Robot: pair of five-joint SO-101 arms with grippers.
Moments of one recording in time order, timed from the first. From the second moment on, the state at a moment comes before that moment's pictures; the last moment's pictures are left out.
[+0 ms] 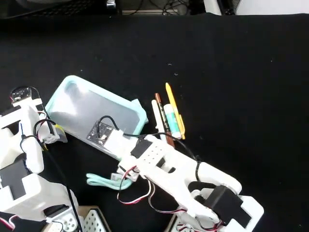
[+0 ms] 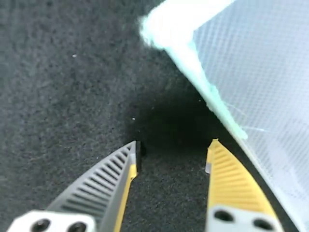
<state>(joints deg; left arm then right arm) -34.4 1.9 35.9 59.4 -4.5 -48.1 -12.4 53.7 47.2 14.3</state>
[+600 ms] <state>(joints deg) -34.4 1.9 35.9 59.4 -4.5 -45.5 -13.9 39.1 51.3 14.5</state>
